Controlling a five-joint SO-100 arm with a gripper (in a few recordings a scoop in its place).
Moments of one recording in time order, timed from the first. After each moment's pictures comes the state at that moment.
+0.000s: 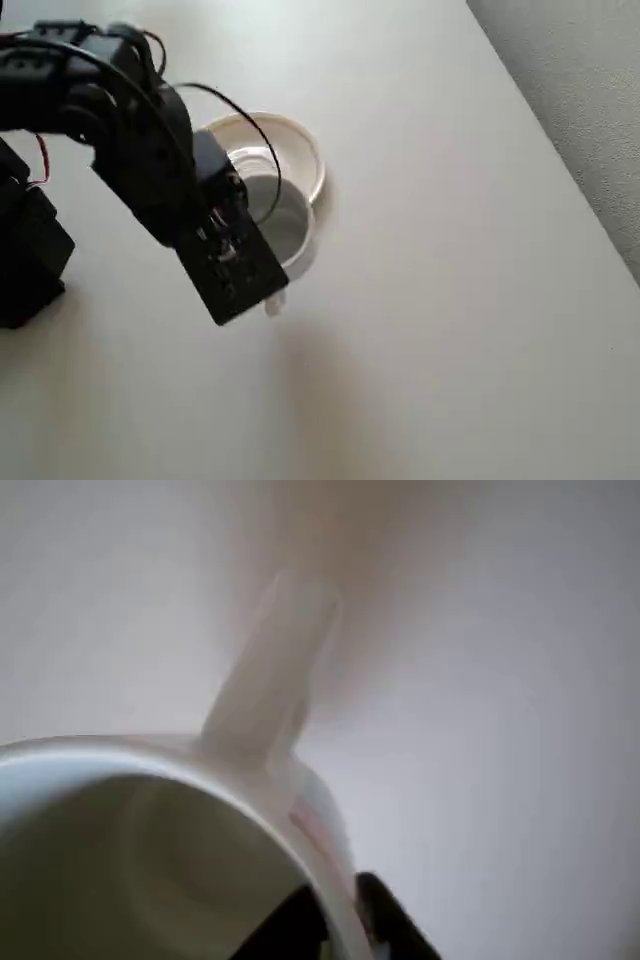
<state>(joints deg) 31.6 96.1 92.5 80.3 -43.8</state>
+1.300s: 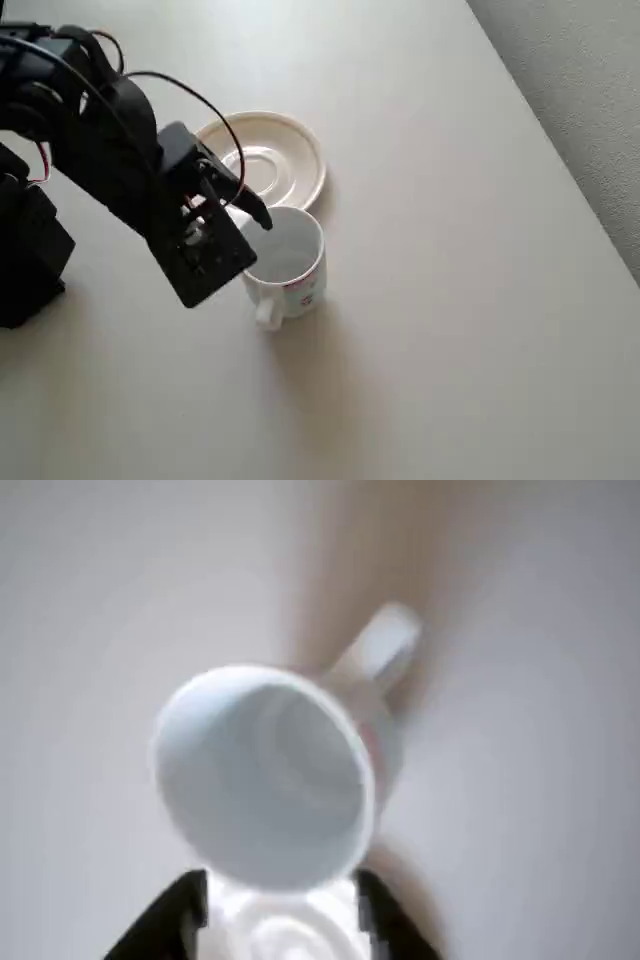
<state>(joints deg) 25.4 118.7 105.4 73.9 -36.0</state>
